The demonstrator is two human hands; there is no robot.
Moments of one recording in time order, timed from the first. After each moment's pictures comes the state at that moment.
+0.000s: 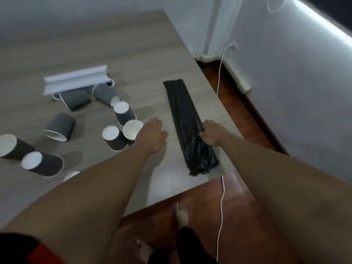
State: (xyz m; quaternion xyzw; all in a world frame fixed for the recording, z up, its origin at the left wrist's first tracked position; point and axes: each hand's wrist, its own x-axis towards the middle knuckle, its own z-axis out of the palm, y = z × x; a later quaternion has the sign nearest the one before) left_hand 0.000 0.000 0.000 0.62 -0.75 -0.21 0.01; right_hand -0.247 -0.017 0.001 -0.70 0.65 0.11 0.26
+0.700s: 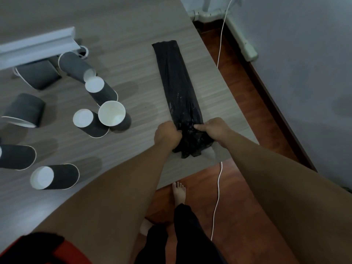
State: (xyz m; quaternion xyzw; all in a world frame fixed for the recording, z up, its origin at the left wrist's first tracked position) left_hand -0.104 0.014 -0.081 0.72 -0.55 -0.41 0.08; right_hand -0.283 0.006 -0.066 -0.38 0.73 -0.16 0.54
